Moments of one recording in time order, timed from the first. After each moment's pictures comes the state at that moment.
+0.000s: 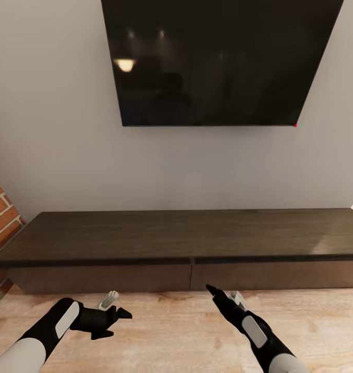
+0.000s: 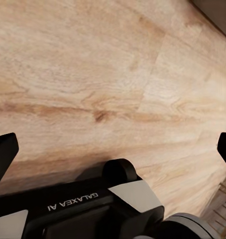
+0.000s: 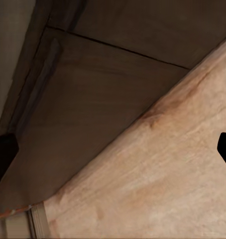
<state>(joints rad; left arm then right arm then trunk) -0.60 0.20 -0.08 -0.48 0.54 0.96 -0.46 -0.55 0.05 -0.17 -0.42 -0.71 0.24 0.34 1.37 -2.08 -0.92</state>
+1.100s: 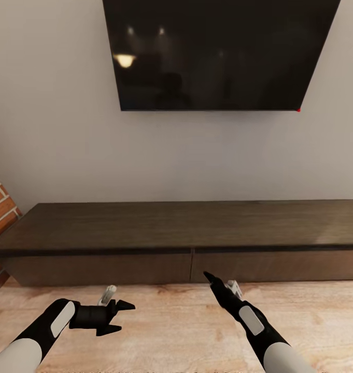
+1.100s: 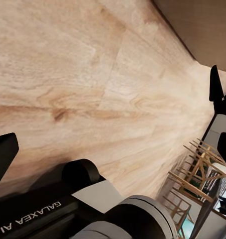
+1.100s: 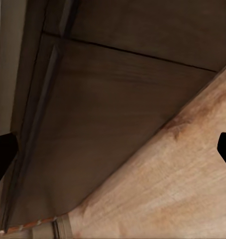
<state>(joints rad) -0.60 0.22 -0.04 -0.47 0.58 1.04 -0.66 -0.60 0.07 -0.20 -0.41 -0.77 0.24 0.40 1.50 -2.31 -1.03</state>
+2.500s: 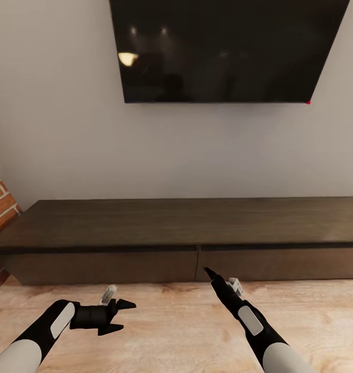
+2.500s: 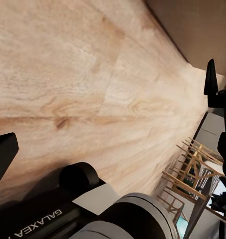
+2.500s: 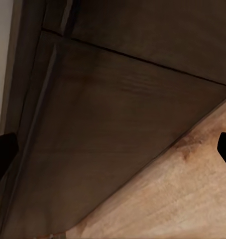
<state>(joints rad) -0.60 0.22 -0.04 -0.47 0.58 1.04 -0.71 -0.59 0.07 -0.20 -0.42 -0.78 0.15 0.45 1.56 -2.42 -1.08</state>
